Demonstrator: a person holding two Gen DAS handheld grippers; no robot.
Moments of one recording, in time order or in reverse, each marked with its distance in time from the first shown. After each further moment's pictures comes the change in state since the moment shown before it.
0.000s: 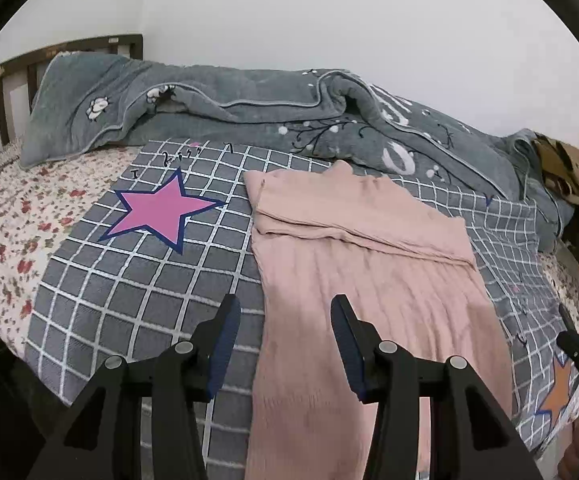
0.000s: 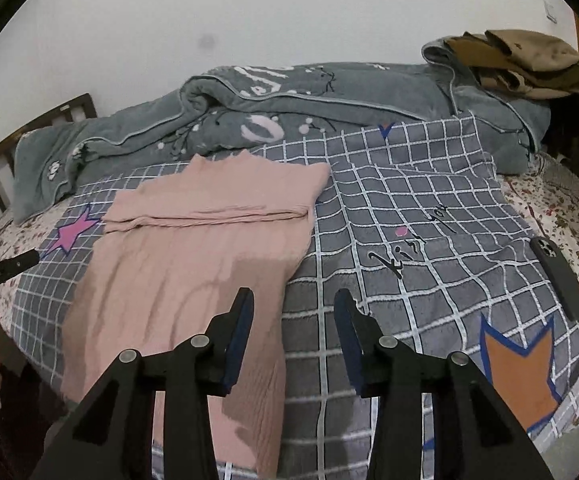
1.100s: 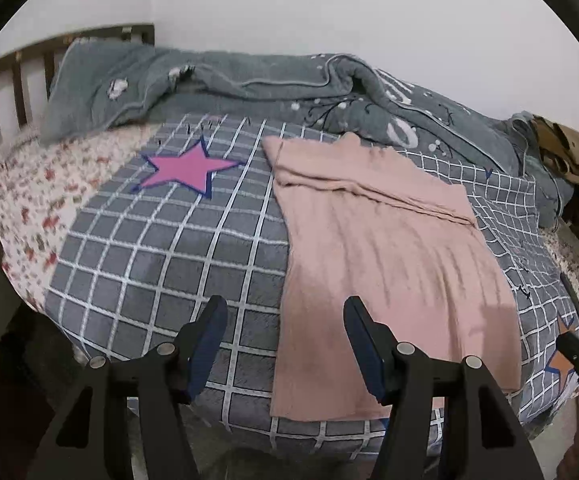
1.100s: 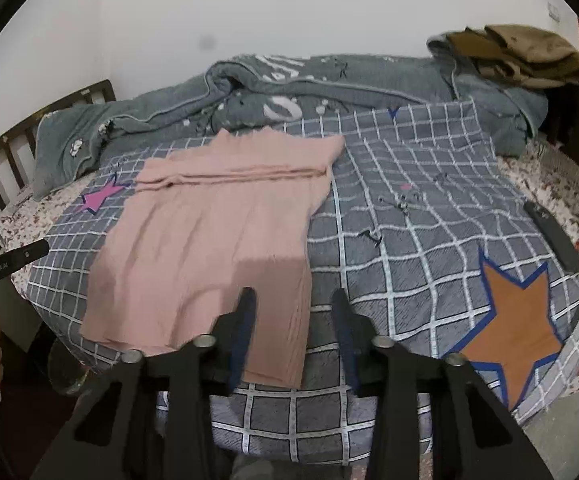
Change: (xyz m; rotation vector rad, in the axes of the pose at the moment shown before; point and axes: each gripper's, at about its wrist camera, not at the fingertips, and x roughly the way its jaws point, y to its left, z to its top) left arm -0.025 0.024 -0.057 -0.024 0.047 0.009; right arm -0.037 0.014 -0.061 -0.020 0.038 0.040
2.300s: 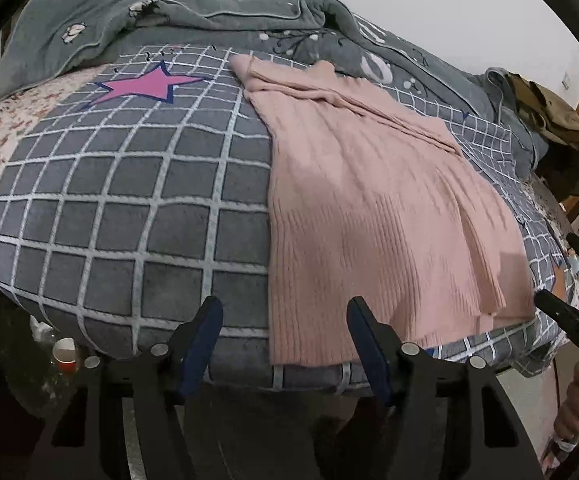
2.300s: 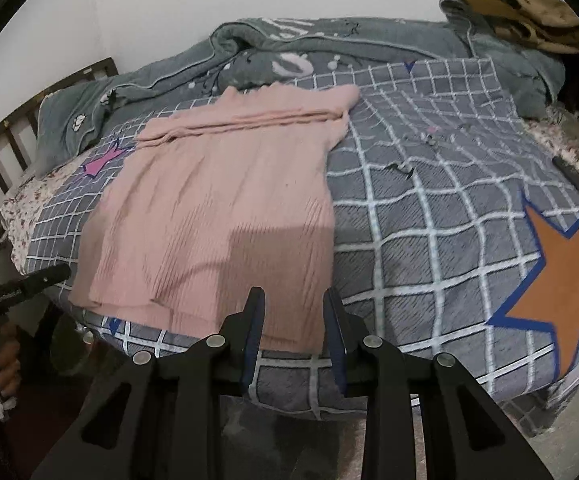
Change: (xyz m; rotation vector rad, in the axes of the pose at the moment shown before) left arm 0.052 0.017 -0.059 0.066 0.153 -0.157; right arm 0.042 0.005 -0.041 0.016 0.088 0.056
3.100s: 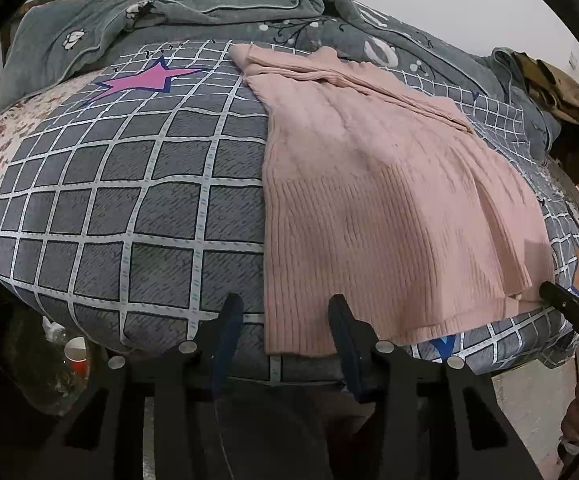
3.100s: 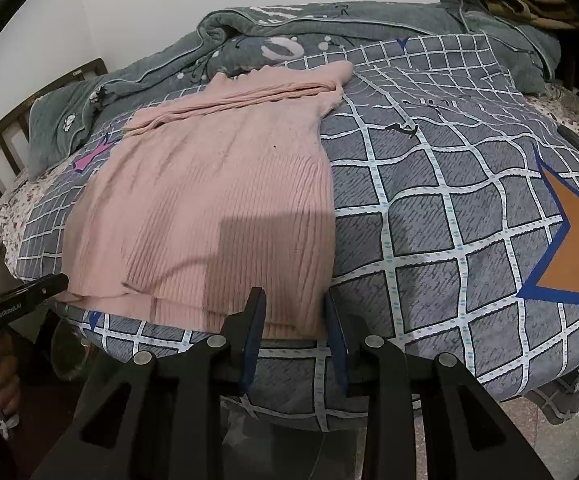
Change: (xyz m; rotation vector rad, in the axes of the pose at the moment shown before) left arm 0.014 -0.013 -0.012 0.039 0.011 0.079; right arm 0.024 -0.002 -0.016 0.035 0.014 -0.011
